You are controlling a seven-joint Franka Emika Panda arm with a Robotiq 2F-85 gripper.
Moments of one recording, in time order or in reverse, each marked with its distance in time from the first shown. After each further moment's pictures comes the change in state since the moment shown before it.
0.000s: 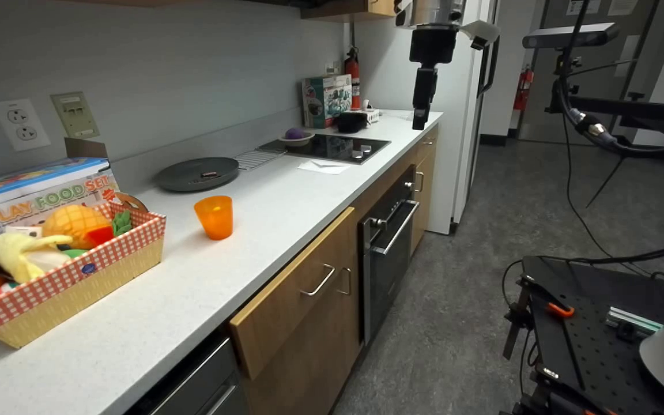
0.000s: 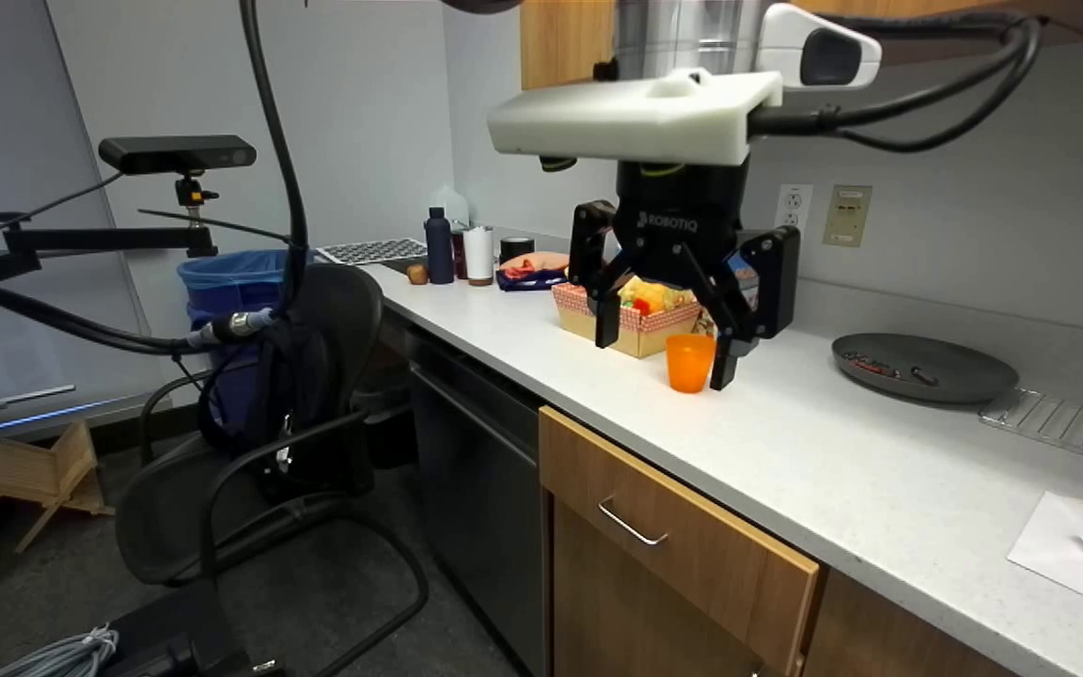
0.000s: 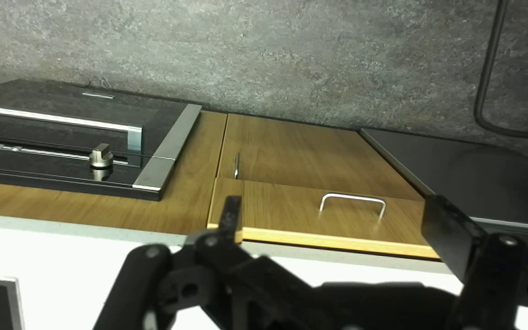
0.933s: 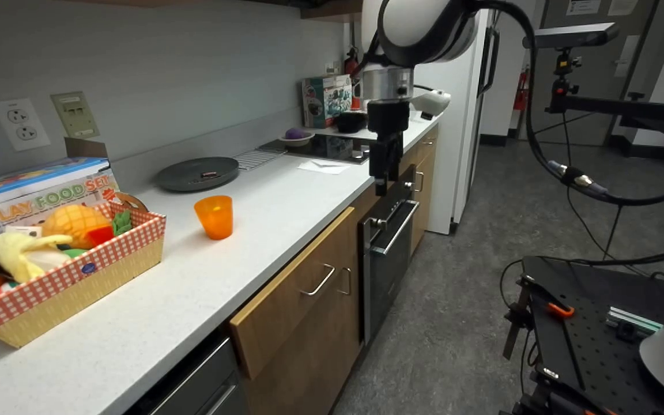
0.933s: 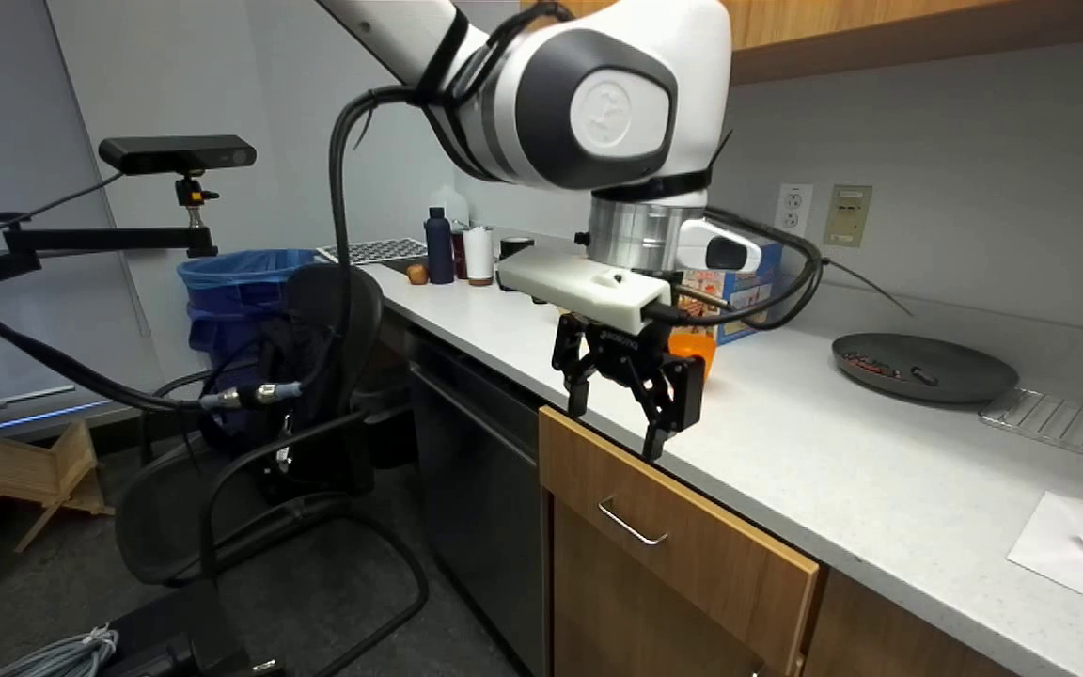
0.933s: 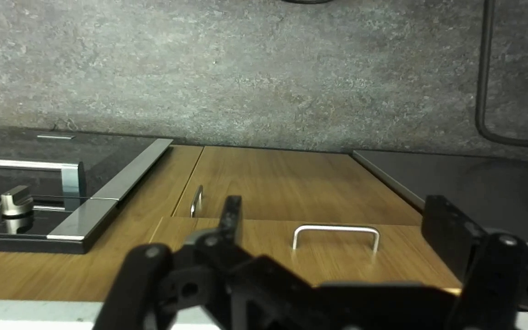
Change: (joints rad) arm 0.005 0.273 0.151 0.014 0.068 0.146 0.190
